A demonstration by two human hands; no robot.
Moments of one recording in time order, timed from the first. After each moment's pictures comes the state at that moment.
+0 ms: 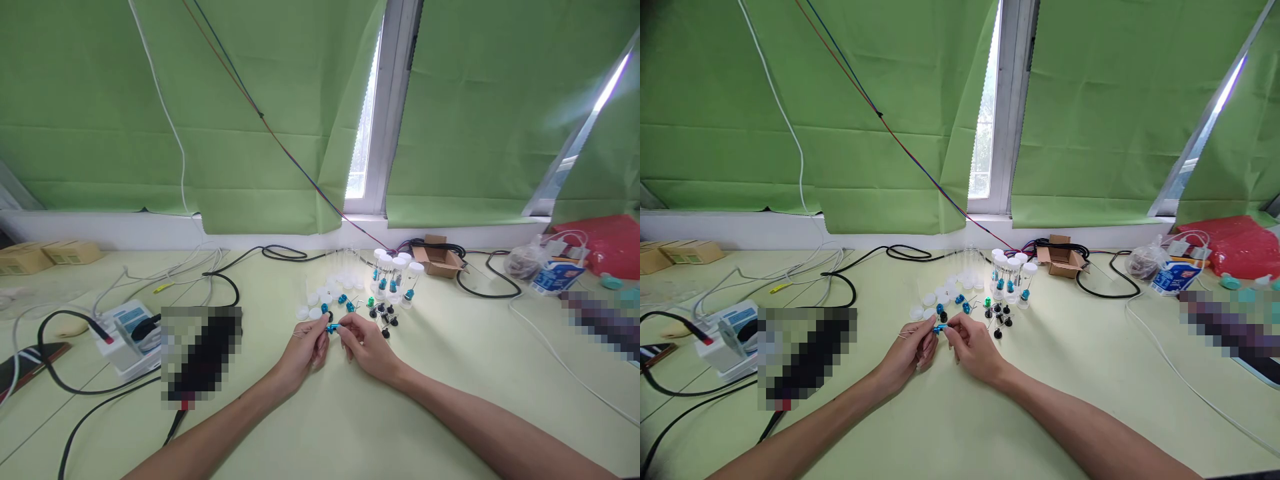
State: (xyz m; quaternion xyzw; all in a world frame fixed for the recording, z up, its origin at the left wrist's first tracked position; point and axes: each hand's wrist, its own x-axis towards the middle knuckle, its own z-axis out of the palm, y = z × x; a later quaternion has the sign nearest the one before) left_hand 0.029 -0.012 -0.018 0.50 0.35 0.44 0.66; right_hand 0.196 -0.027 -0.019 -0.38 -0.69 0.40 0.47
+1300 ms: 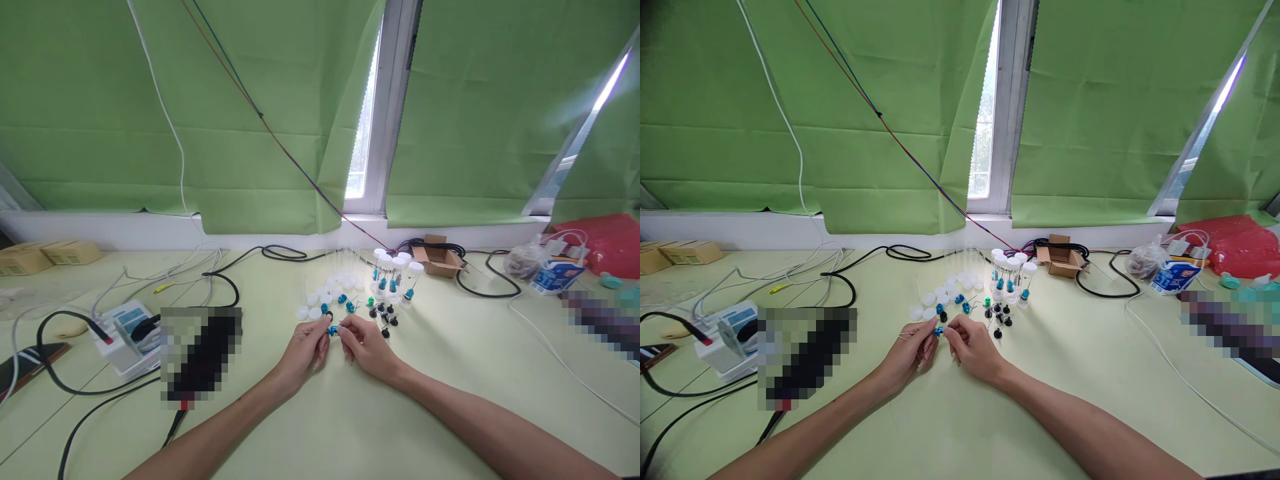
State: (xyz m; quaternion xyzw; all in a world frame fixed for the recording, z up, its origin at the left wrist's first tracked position) left_hand 0.032 -0.014 -0.014 0.53 0.36 0.43 0.63; right_hand 0.195 -0.027 -0.019 -0.38 -0.69 0.40 0.46
